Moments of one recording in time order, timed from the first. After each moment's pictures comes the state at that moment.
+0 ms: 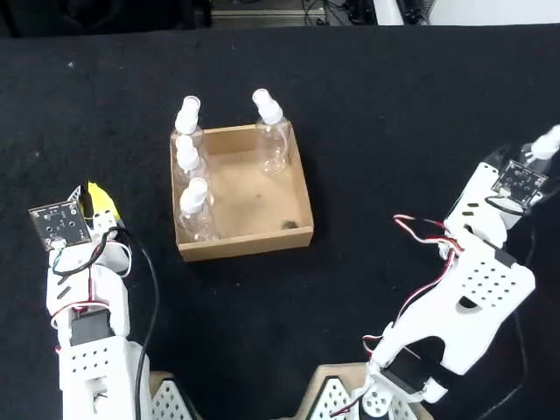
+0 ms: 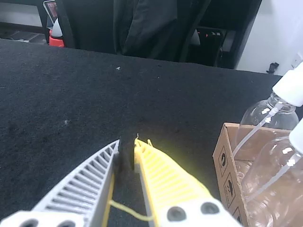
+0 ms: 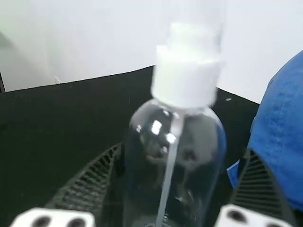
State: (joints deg) left arm -19.4 -80.7 96.7 3.7 0.0; right arm 37.5 41.5 30.9 -59.5 4.3
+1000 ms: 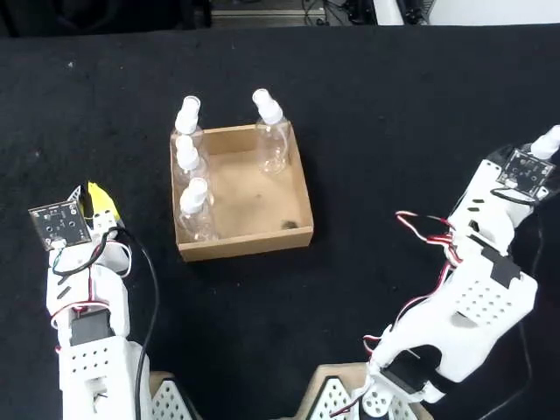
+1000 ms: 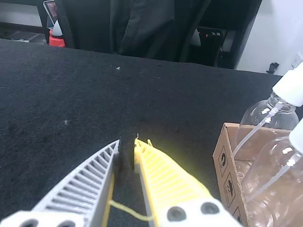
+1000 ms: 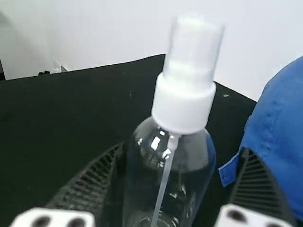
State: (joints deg) left arm -19.4 -80.7 96.7 3.7 0.0; right arm 37.5 30.5 37.1 -50.4 6.6
